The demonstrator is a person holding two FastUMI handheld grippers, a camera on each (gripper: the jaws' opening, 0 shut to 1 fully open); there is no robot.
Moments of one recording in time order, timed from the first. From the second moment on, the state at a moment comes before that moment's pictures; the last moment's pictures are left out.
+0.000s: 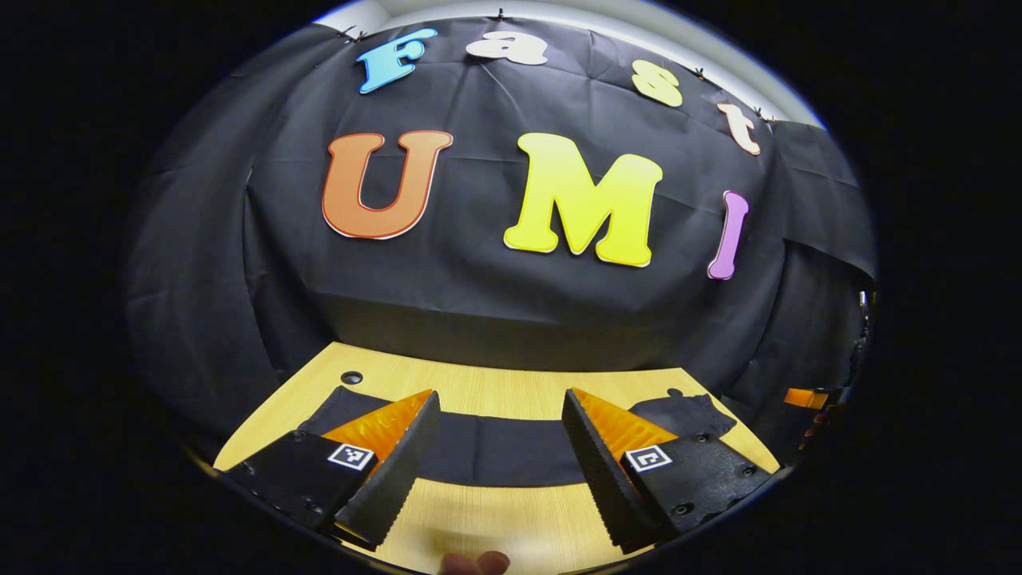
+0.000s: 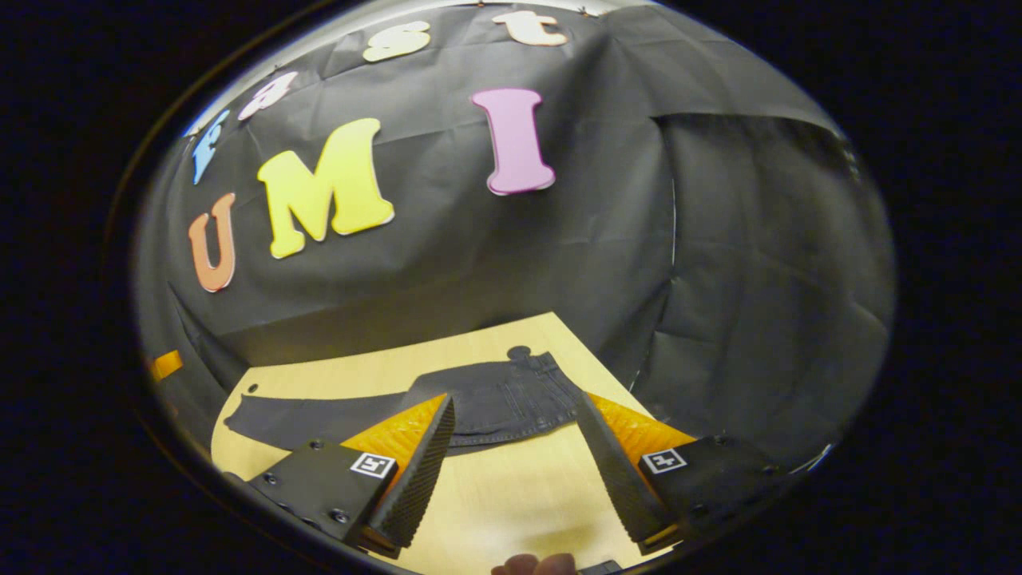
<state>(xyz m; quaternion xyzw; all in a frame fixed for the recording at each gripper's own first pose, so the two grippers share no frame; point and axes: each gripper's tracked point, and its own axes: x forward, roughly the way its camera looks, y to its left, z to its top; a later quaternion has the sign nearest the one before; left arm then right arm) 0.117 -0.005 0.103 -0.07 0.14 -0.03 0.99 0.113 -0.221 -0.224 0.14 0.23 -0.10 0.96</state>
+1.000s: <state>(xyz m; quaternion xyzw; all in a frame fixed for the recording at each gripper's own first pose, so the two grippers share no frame) 0.149 -0.033 0.087 -0.08 0.21 0.00 0.97 0.222 -0.295 -0.405 0.31 0.30 -0.19 0.88</state>
